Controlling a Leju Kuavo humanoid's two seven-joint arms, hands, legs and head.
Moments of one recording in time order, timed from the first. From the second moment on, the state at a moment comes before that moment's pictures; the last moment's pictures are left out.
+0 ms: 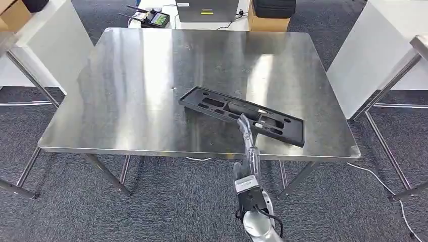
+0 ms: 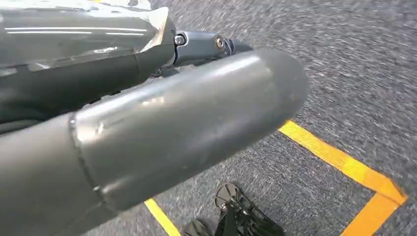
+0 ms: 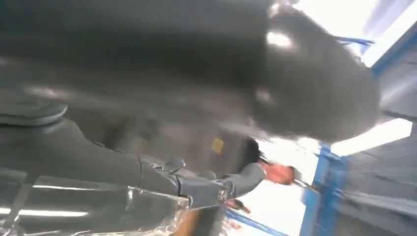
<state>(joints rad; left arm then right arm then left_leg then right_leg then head) -0.11 -0.14 1.19 -0.21 -0.56 0.41 -0.18 -0.11 0.16 0.39 -1.38 0.31 -0.36 -0.60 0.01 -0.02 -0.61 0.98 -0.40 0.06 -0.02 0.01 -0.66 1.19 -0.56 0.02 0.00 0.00</state>
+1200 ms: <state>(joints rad) -0.11 -0.20 1.33 -0.22 -0.42 0.47 -0.21 -0.12 0.18 0.36 -1.05 0.31 -0.36 -0.64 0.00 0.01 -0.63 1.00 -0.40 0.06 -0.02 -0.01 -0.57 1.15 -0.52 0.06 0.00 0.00</state>
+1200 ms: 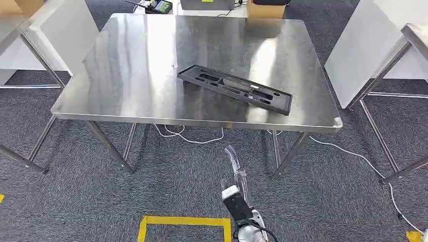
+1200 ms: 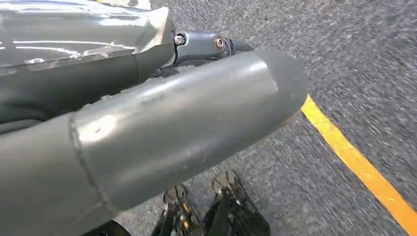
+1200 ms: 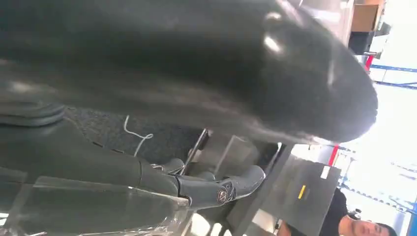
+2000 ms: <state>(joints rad) -0.11 -0.20 1.32 -0.21 -0.49 0.46 -0.18 -0.18 0.10 0.08 -0.30 0.20 -0.32 -0.01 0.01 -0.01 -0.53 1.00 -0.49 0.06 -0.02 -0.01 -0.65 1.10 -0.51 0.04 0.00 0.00</state>
